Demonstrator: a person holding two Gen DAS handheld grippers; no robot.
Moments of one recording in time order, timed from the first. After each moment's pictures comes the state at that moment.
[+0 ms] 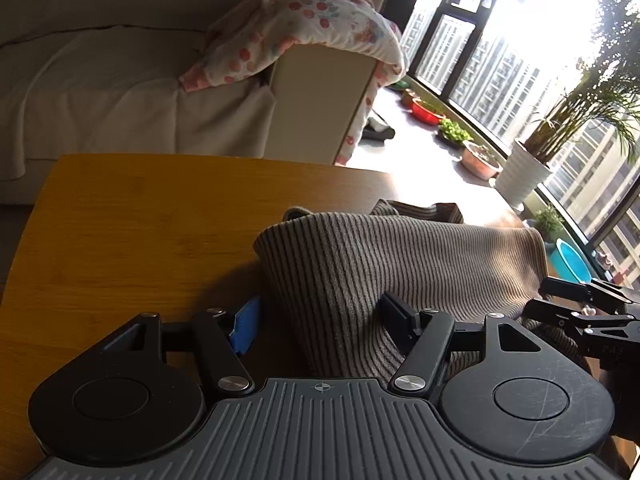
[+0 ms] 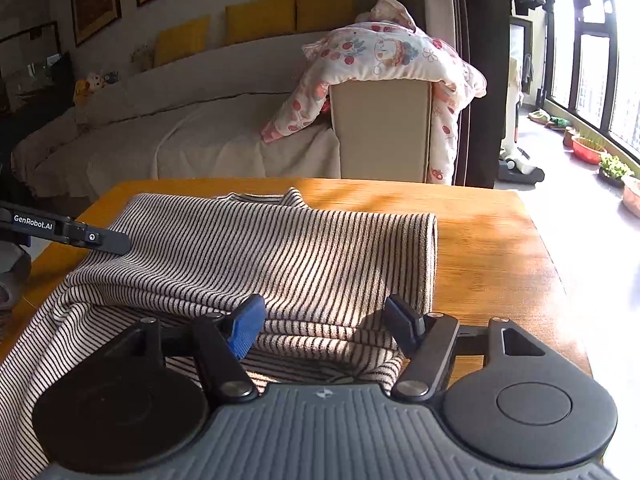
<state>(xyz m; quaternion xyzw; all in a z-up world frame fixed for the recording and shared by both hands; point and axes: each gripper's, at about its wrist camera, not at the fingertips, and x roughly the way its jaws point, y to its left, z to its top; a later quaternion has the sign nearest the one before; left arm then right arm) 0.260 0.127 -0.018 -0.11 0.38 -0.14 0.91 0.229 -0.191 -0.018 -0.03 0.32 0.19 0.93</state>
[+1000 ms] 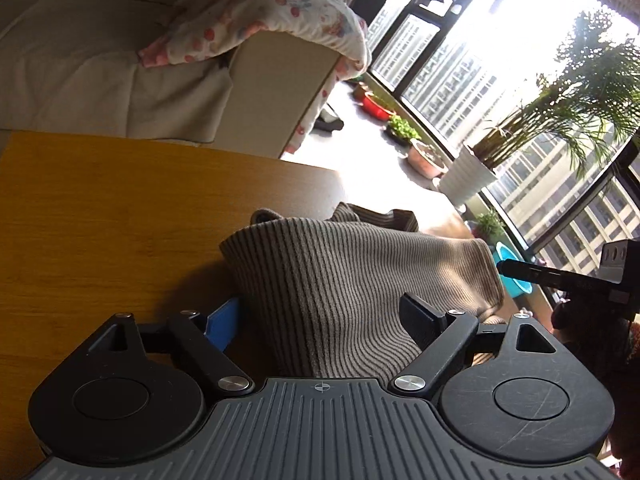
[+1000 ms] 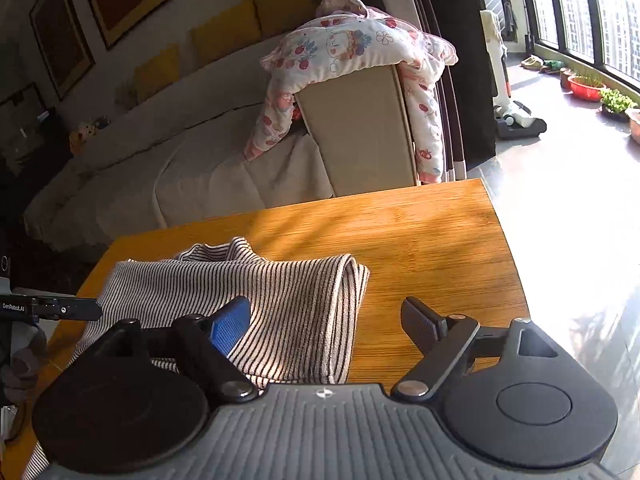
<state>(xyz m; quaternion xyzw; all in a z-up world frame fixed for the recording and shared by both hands) 0.277 0.150 -0.022 -0.18 0.40 -0.22 0.87 0.287 -0.269 -0.006 0.11 0.36 0.22 0.90</state>
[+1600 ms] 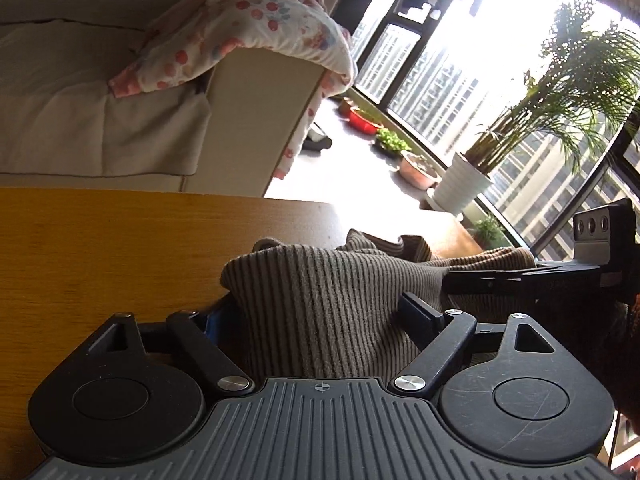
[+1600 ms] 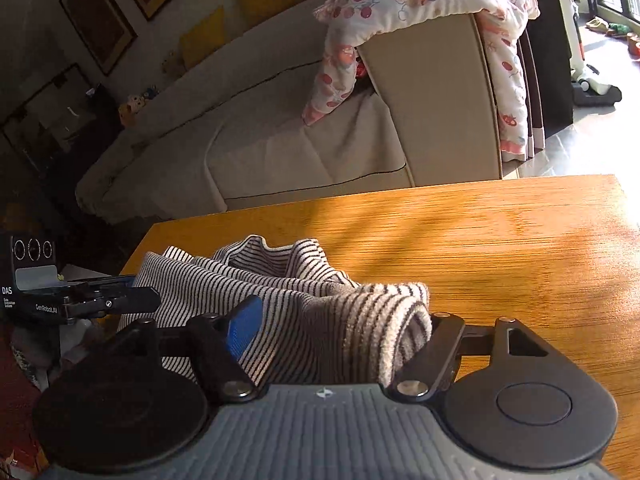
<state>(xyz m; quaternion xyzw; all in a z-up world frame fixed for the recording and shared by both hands) 0.323 0.119 -0.038 -0.13 0.36 -0.23 0.90 0.357 -0.200 -0.033 0.09 0.41 0.31 0.86</state>
